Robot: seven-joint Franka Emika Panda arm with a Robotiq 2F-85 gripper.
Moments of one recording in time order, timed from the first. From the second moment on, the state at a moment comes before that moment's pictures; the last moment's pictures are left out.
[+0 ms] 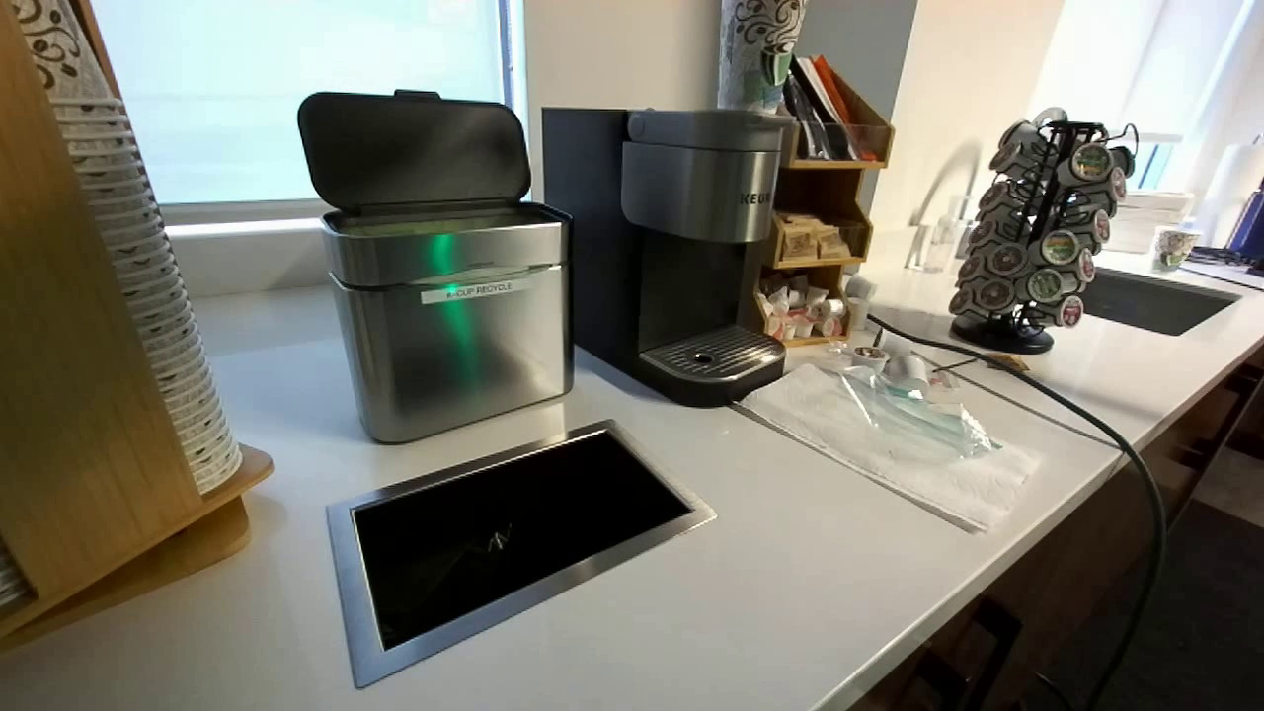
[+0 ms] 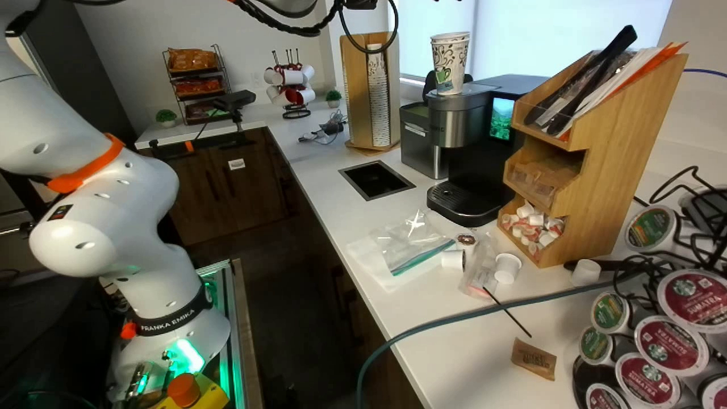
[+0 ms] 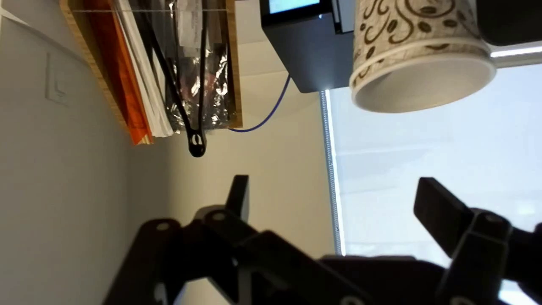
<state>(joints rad) -0.29 -0.39 0.25 -2.16 -0.17 2.83 0.35</state>
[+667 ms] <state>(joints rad) -0.27 -0.26 0.29 -1.93 -0.25 2.45 0.53</state>
